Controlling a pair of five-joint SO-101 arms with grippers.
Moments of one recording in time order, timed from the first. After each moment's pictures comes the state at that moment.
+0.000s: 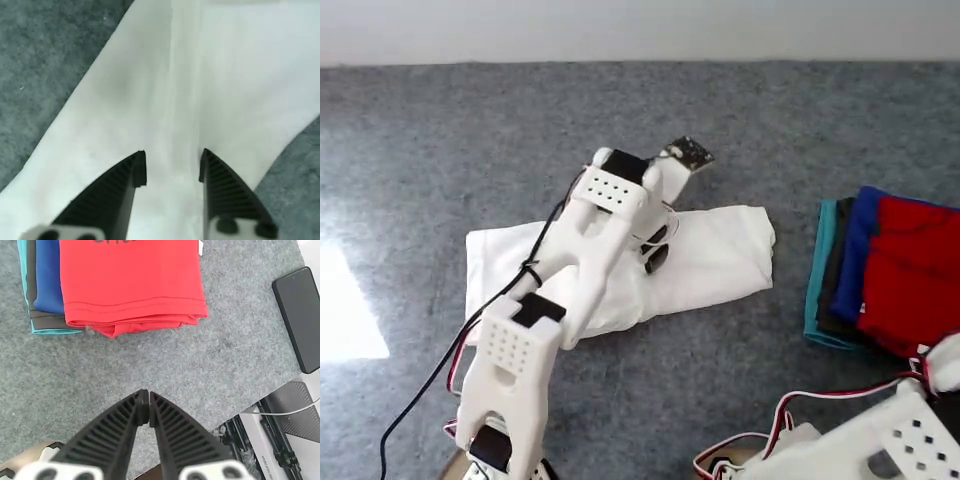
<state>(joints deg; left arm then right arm) 22.9 37.1 -29.1 92.4 -11.6 57.1 -51.8 16.0 100.7 38.5</state>
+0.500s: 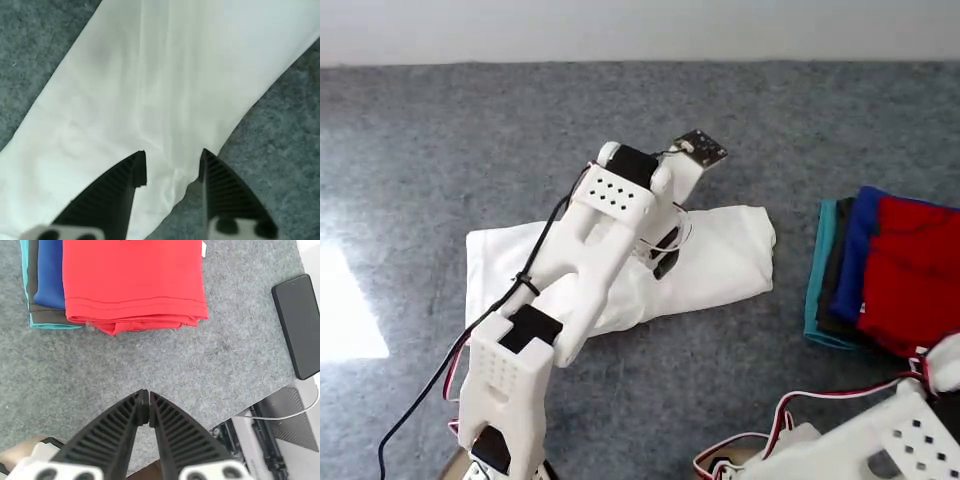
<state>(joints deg) 26.4 30.6 -26.0 97.7 -8.2 57.0 -51.8 16.0 100.7 42.5</state>
